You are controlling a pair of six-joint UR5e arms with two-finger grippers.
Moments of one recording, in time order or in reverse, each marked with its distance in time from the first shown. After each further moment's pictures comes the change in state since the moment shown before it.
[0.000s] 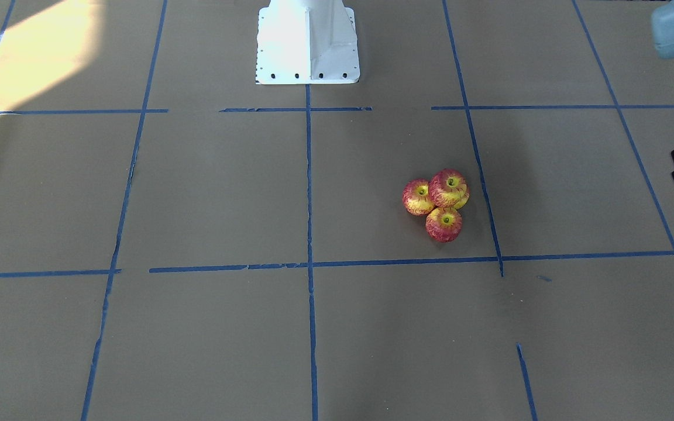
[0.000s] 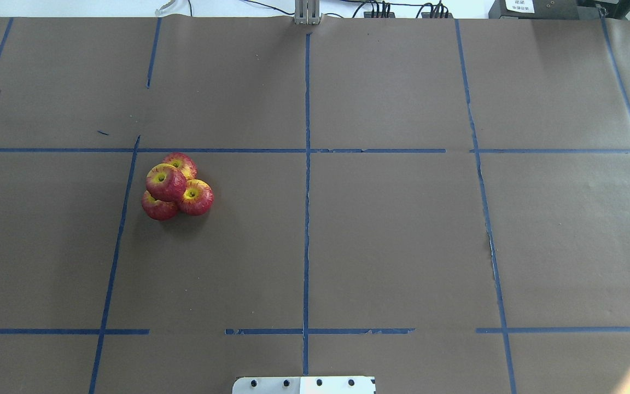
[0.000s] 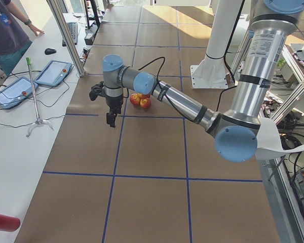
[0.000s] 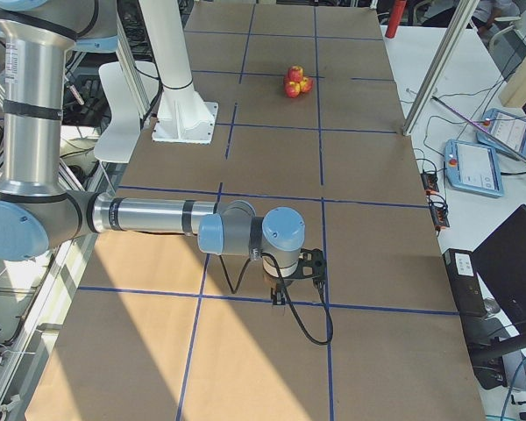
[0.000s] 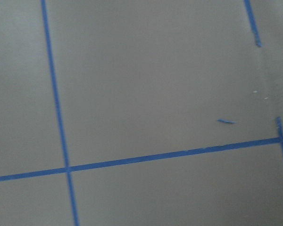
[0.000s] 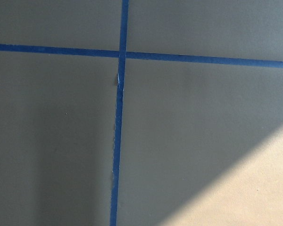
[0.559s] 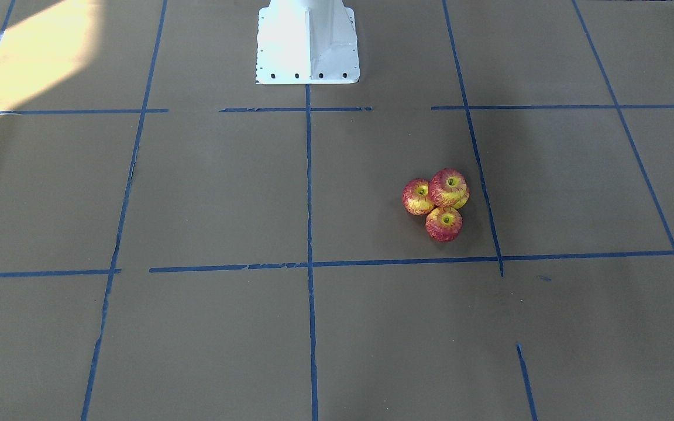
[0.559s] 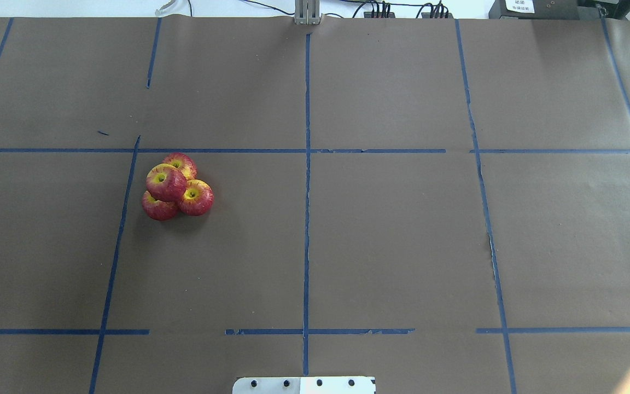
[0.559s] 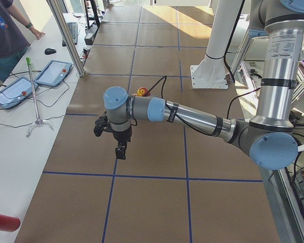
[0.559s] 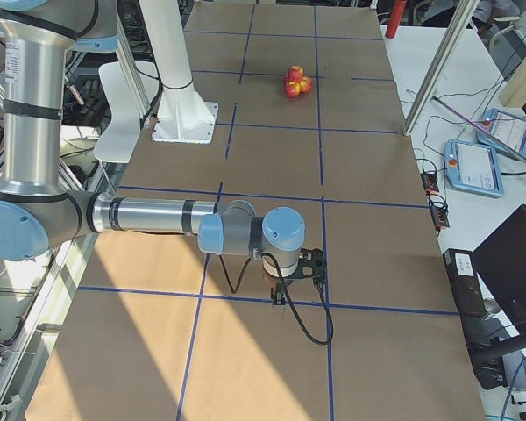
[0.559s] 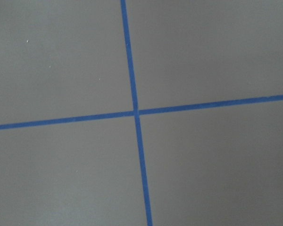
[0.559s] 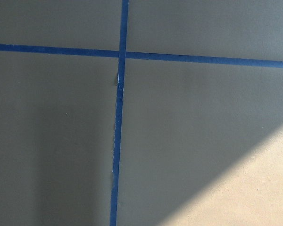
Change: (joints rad) left arm -0.146 0.191 0.099 -0.011 -0.148 0.258; right arm 0.000 0.000 0.000 0.000 0.000 0.000
